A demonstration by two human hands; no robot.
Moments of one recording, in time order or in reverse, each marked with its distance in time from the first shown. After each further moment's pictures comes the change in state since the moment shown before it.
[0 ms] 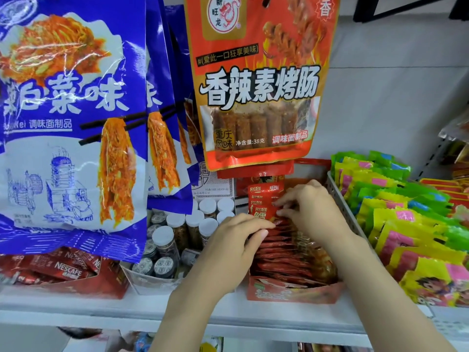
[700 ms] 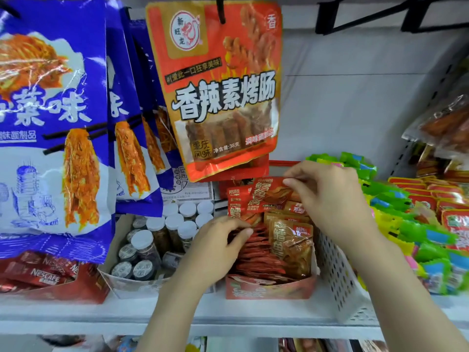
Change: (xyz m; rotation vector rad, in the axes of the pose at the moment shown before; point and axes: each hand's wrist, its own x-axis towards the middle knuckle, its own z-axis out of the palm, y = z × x) left_hand 0.012 0.013 0.009 0.012 0.009 -0.130; right_hand -0.033 -0.011 -0.082 0.165 0.323 -0.076
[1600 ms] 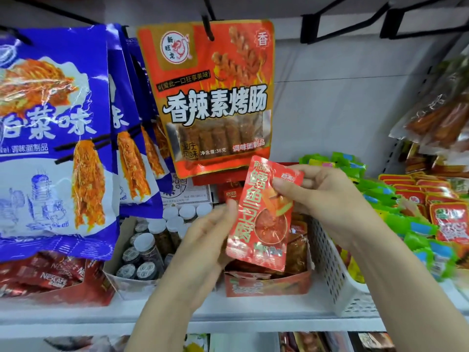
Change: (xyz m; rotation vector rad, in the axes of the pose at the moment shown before) left_hand -0.039 0.050 -0.029 -1.120 -0.097 -0.222; right_hand -0.010 -0.018 -0.017 1.032 -0.277 0.458
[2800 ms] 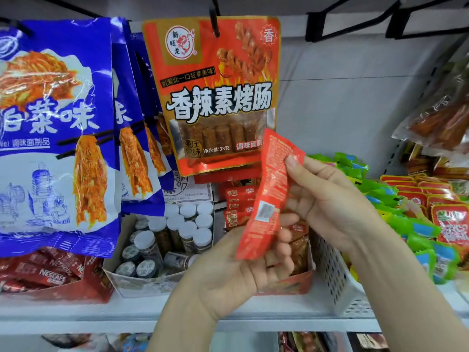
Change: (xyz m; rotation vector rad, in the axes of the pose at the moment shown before) left_hand 0.001 -0.006 0.018 -0.559 -0.388 -0.255; right_hand 0.000 -0.004 0.008 0.369 -0.136 -0.008
